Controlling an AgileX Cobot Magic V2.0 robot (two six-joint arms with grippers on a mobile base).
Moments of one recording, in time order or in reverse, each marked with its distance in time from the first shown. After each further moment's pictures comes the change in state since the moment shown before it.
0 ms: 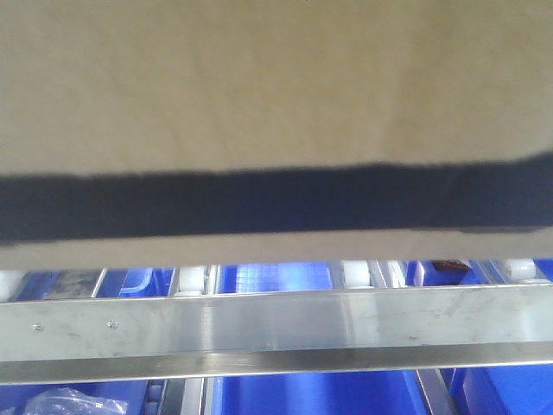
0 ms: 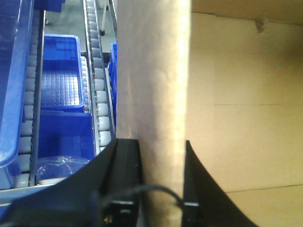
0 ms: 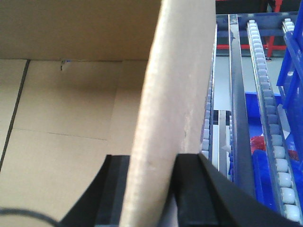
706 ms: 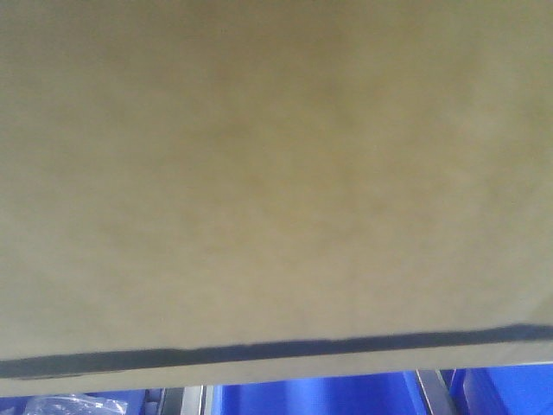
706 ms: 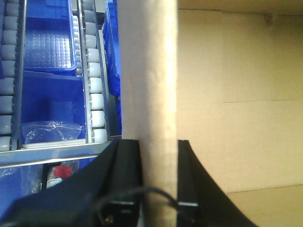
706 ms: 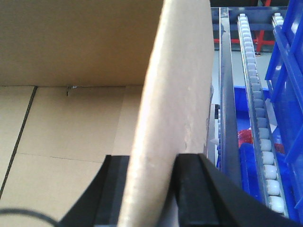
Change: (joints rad) left arm 0.000 -0.006 0.152 -0.041 -0.041 -0.026; right arm 0.000 0.000 0.002 -0.037 0.018 -0.006
